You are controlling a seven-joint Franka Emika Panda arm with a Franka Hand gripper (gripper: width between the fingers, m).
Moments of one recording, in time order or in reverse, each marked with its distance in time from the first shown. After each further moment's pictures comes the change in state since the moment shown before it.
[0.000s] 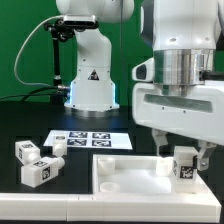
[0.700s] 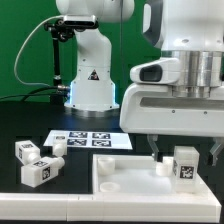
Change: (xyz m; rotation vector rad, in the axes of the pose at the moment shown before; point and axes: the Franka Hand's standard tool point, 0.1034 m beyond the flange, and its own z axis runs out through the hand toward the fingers) arm -0.005 -0.003 0.001 -0.040 0.003 -0.681
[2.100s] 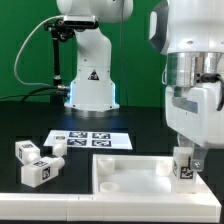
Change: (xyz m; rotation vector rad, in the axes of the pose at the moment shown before) arm -0.002 -0.011 0.003 0.054 0.062 1.310
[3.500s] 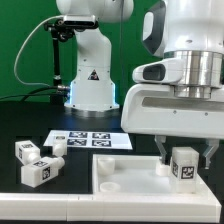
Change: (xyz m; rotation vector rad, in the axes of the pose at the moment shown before) arm 0.011 -0.004 0.000 0.010 0.067 -1.406
